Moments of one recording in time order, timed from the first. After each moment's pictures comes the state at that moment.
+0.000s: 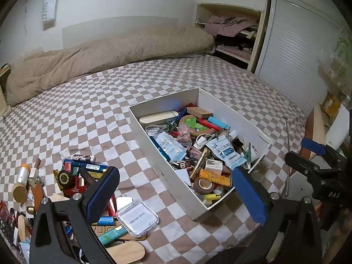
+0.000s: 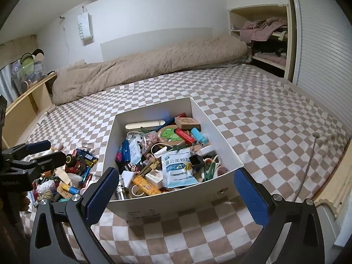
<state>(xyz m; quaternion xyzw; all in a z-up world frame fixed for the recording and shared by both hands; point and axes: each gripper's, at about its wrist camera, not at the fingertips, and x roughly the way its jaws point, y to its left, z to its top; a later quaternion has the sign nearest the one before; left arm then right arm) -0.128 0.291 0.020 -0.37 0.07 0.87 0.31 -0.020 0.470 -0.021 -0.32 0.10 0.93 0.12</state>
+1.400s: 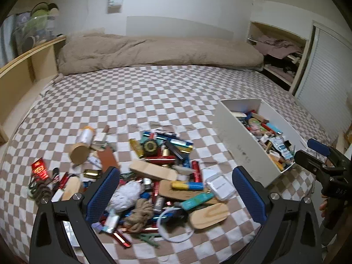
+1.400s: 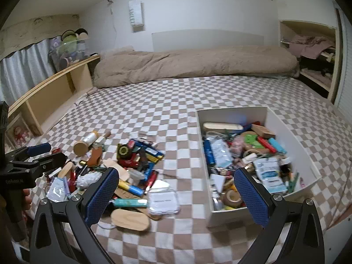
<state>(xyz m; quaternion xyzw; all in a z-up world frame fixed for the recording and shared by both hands) -0.125 0.085 0.020 -0.37 0.01 0.91 0.18 -0.071 0.310 -0.014 -0.32 0.06 0.94 0.00</state>
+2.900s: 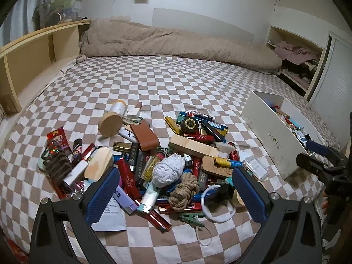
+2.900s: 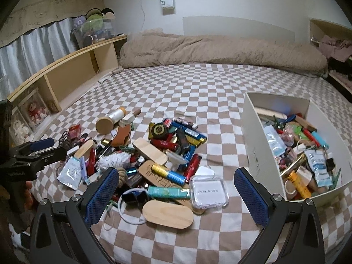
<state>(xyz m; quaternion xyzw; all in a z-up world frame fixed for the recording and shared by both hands) -0.112 0.005 -0.039 -0.38 -0.02 0.92 0.14 -0.088 0.239 -0.062 -0.36 0.04 0.93 -0.08</state>
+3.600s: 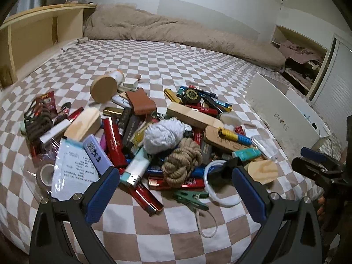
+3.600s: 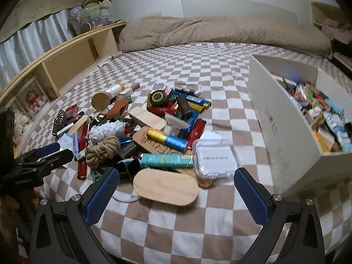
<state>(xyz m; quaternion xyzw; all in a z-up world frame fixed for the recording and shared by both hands) -0.095 0.011 -0.111 -0.39 -0.04 0.91 0.14 -0.078 0.240 -0.131 -0.39 0.07 0.91 -0.09</state>
